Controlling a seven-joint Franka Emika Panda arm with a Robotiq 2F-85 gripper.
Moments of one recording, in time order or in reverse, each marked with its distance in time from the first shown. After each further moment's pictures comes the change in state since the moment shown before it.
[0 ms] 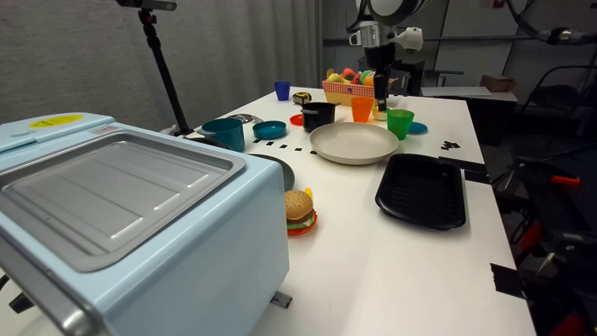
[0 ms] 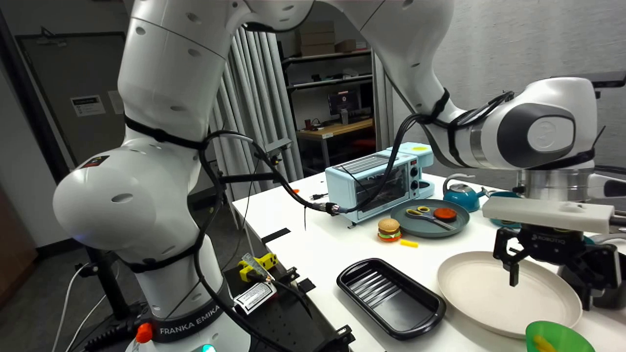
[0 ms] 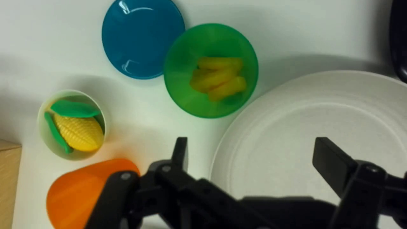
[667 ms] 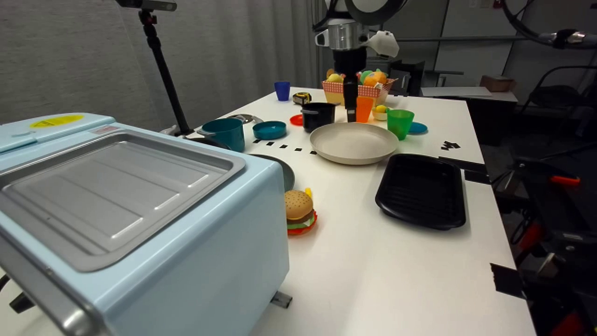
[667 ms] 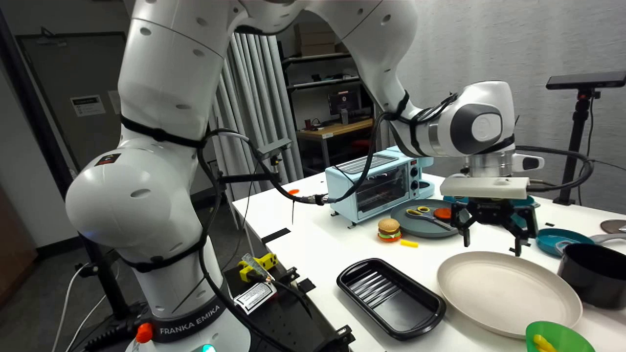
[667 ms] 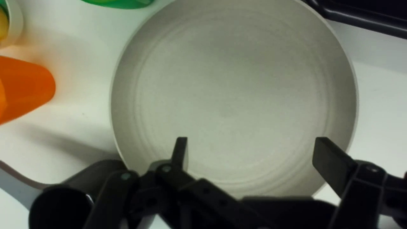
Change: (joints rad) arm 0.127 -0.017 0.078 -0.025 -0.003 0.068 0.047
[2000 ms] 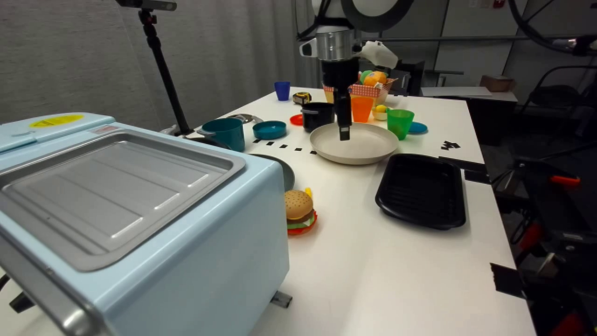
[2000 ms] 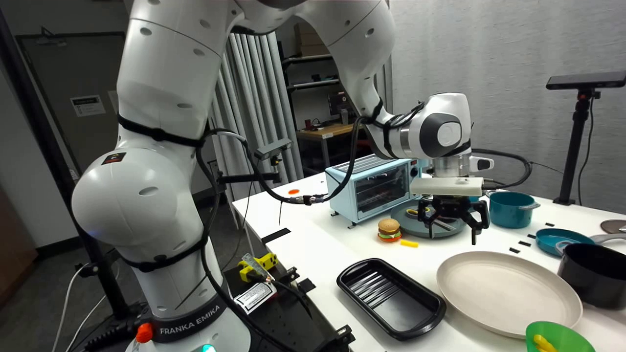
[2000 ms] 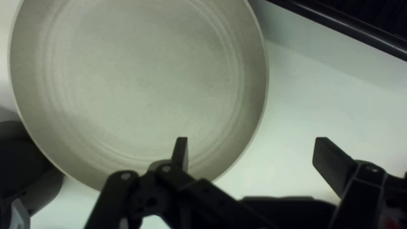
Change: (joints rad) arm 0.056 -0.017 0.075 -0.070 0.001 0.042 -0.001
